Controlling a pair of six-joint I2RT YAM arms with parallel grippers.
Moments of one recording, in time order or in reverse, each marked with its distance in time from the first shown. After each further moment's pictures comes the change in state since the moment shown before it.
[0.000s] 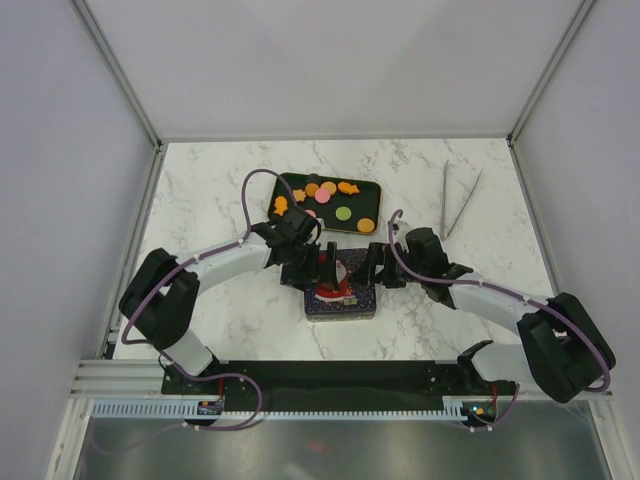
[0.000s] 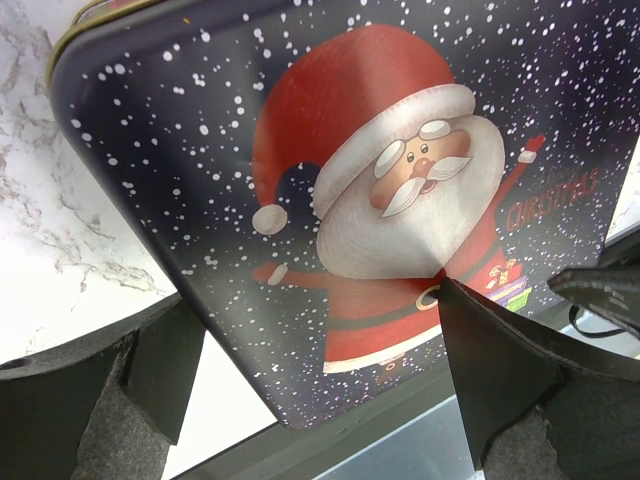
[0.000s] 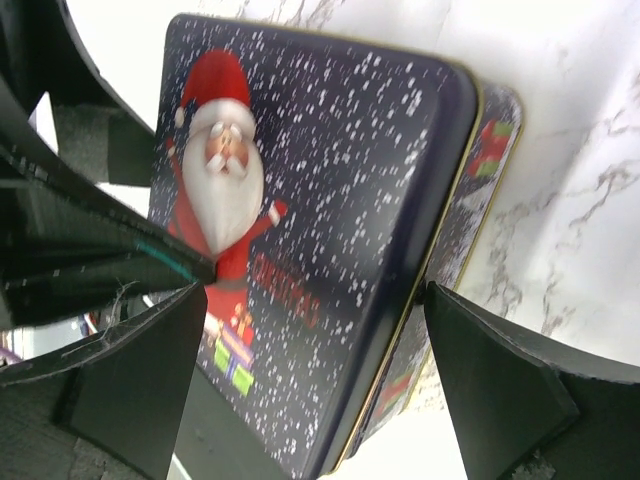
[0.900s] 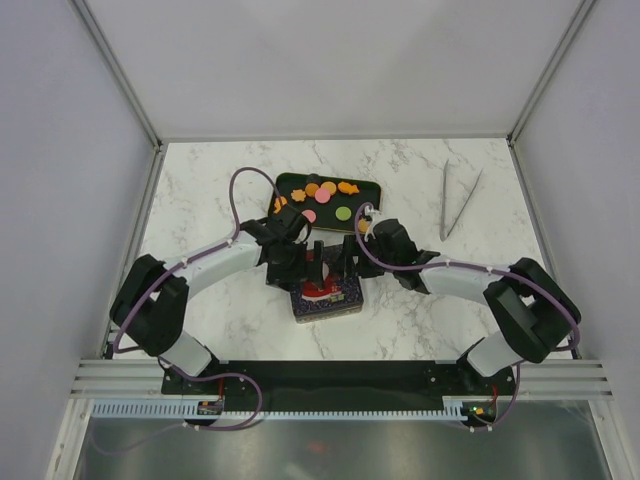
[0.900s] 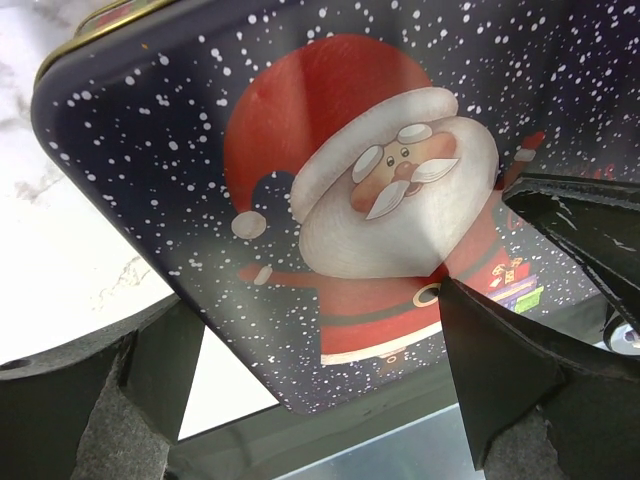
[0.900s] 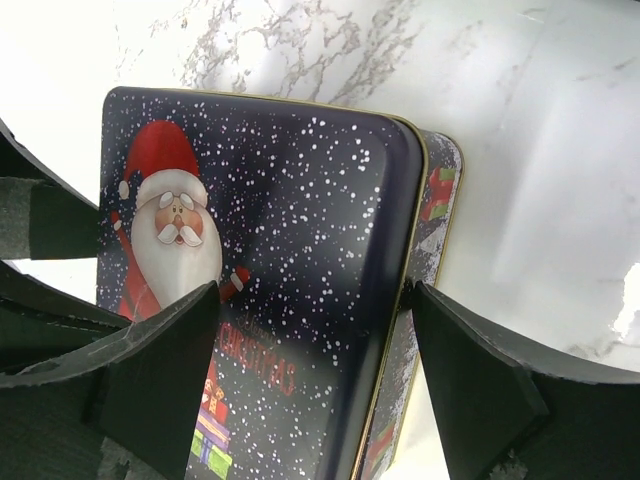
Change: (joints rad) left arm 0.048 -0.043 -0.008 -0.124 -0.079 -0.002; right arm 0.154 0.239 0.183 0.059 0.195 -0.012
